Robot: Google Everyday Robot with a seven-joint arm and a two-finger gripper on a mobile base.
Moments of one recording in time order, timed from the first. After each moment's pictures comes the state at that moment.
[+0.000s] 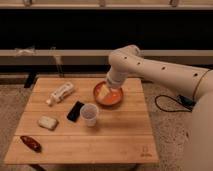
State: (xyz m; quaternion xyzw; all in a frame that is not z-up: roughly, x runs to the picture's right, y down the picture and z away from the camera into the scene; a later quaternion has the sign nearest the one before) arm 0.040 0.009 0.769 -0.30 0.03 0.43 0.85
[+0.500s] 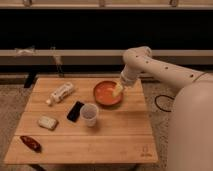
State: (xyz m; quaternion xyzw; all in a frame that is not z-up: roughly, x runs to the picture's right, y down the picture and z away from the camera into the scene) arm 0.120 0.020 0.845 -0.31 0.08 0.47 0.82
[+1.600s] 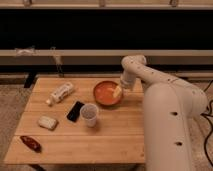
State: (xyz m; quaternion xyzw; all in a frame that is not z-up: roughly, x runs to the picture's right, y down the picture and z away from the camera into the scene) arm 0.118 0.037 0.950 -0.34 0.11 0.49 0.79
